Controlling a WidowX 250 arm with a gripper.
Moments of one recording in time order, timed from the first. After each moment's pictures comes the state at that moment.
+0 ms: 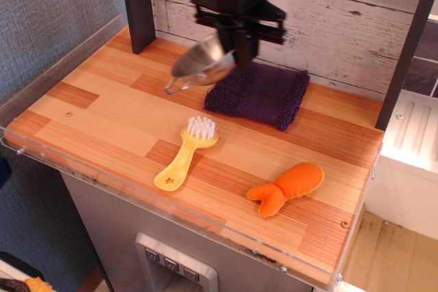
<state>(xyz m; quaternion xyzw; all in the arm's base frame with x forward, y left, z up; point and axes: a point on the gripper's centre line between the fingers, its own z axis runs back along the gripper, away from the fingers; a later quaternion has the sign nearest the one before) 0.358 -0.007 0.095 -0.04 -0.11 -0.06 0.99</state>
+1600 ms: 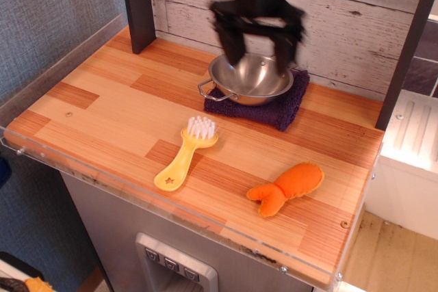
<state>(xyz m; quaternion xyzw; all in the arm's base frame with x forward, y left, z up) 0.348 -0.002 0.107 -0.08 -0.11 -0.03 0.99</state>
